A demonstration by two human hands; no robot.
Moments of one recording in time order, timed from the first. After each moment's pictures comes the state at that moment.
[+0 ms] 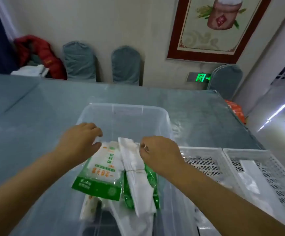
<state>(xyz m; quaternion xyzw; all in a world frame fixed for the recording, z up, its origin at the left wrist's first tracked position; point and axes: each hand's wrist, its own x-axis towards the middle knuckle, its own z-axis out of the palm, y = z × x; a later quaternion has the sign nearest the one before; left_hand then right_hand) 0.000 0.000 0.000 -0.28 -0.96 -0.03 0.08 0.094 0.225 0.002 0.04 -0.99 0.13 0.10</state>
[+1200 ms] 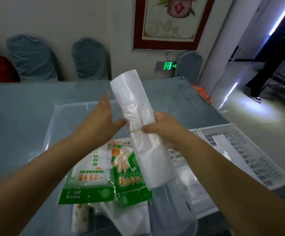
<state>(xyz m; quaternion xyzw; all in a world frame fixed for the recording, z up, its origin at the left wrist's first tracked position) -0.004 0.087 0.030 -0.29 -0.90 -0.33 -0.03 0.091 0.254 0.034 -0.17 -0.76 0.62 0.03</state>
